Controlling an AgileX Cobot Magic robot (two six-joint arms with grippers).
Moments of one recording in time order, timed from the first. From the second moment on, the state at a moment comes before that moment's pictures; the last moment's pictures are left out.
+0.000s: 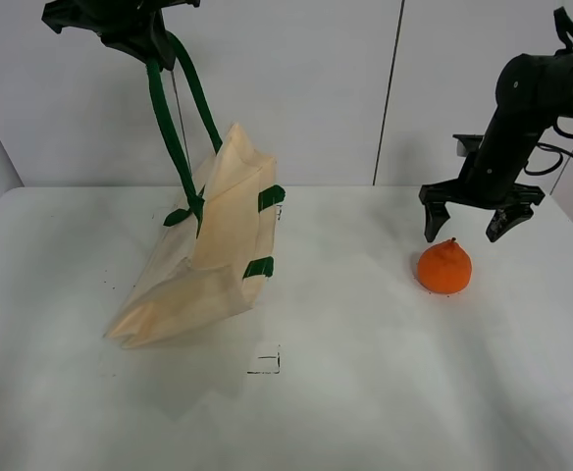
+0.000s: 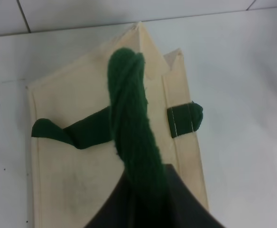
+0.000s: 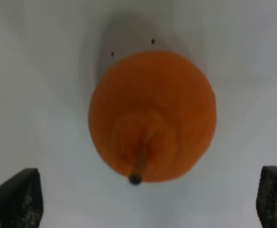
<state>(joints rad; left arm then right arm) -0.32 1.90 -2.18 -0.04 1.19 -0.19 0.06 2.10 -1.68 0.06 1.11 -0.01</state>
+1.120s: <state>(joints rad) -0.32 1.90 -2.18 -0.03 1.19 -0.19 0.06 2.25 -1.77 0.12 1.12 -0.02</state>
